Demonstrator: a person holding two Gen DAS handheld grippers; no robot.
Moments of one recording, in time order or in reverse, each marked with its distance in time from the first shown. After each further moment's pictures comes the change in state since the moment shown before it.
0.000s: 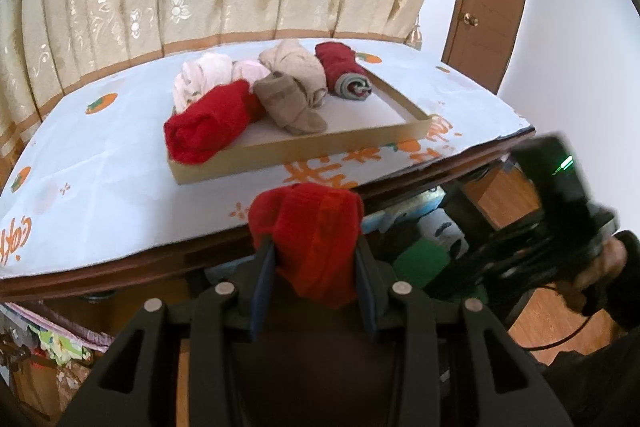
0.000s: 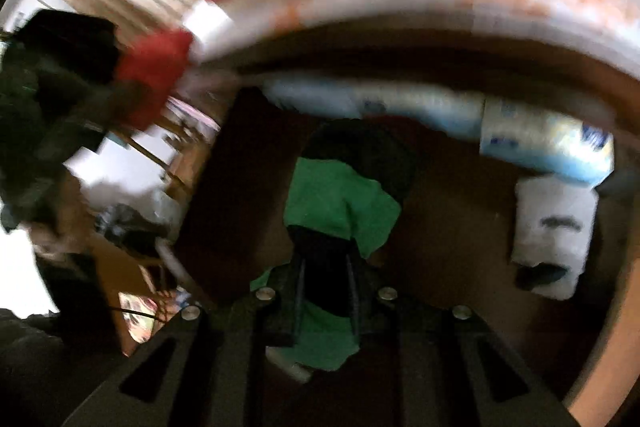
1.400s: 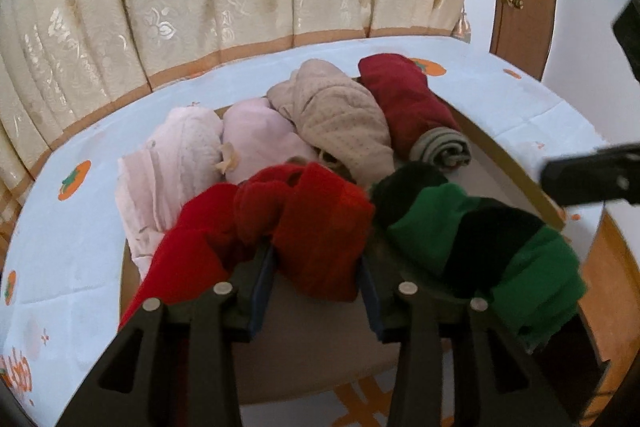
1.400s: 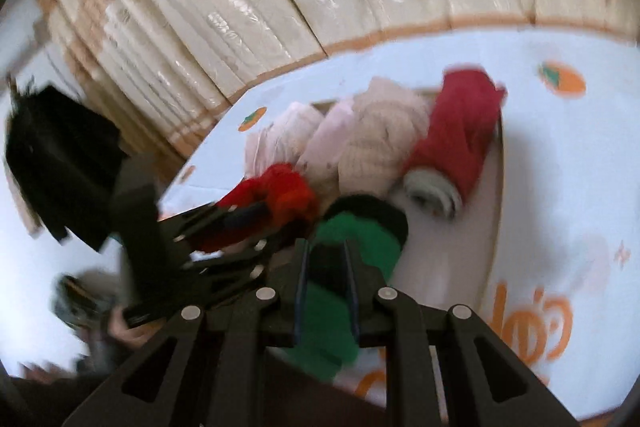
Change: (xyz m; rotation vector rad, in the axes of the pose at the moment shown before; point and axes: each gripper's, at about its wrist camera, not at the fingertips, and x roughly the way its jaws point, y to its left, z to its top) left arm 0.149 0.009 0.122 0.087 0.030 0.173; right arm -0.079 -0.036 0.149 0.036 -0.332 -0.018
